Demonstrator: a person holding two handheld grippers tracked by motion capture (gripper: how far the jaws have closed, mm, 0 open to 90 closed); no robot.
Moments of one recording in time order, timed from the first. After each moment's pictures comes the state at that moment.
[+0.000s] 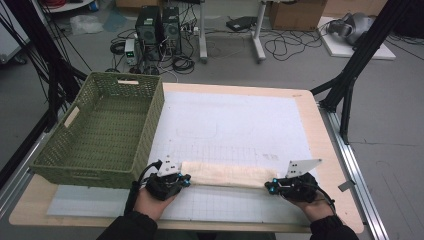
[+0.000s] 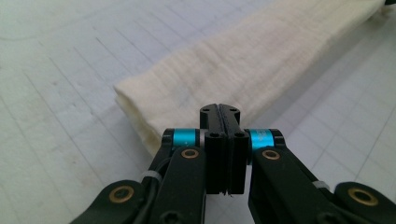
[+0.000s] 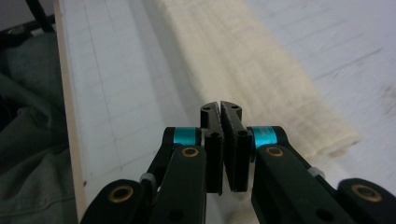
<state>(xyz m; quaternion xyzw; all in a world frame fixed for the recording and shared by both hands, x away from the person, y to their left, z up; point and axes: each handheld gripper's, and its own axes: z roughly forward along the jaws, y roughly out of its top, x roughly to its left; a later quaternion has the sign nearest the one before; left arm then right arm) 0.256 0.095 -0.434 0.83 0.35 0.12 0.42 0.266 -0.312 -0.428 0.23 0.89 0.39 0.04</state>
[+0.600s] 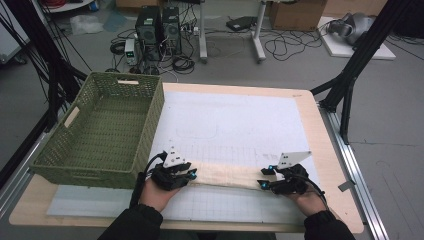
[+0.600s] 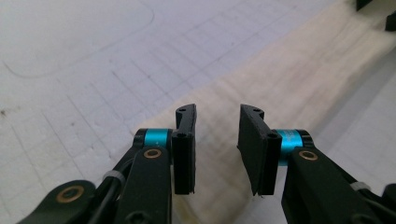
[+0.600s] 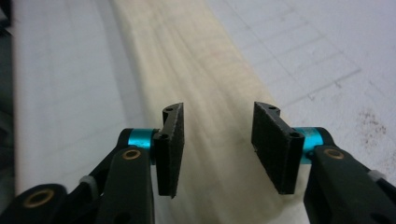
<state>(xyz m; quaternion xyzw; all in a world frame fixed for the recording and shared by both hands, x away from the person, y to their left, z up) 0.283 0.084 -0.433 0.83 0.35 0.14 0.42 0.294 -0.296 -0.432 0.23 0.89 0.38 0.07</state>
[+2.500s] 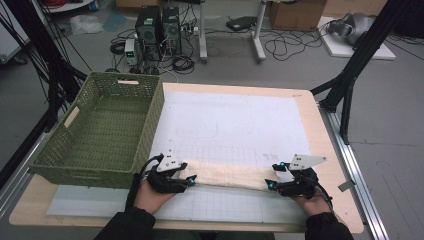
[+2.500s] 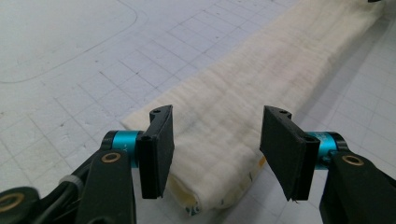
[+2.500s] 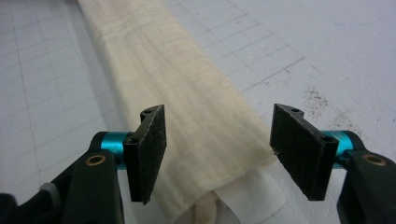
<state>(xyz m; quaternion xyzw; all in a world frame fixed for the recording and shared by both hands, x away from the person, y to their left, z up) 0.277 0.099 -0.434 0.83 0.30 0.13 0.45 0.282 -0.321 -0.432 0.27 0.86 0.42 0.12</state>
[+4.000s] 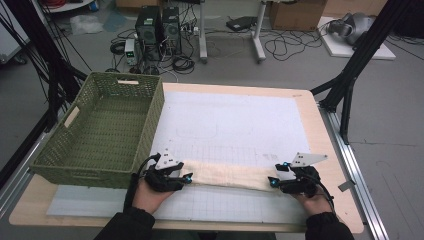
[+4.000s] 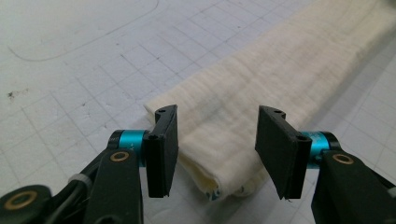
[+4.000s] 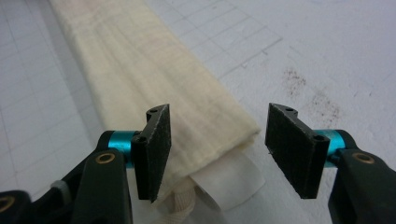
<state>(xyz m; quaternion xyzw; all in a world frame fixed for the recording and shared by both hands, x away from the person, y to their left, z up) 0.280 0.103 -0.437 0.83 0.34 0.14 0.43 0.286 -0.327 -0.435 0.31 0.85 0.40 0.12</state>
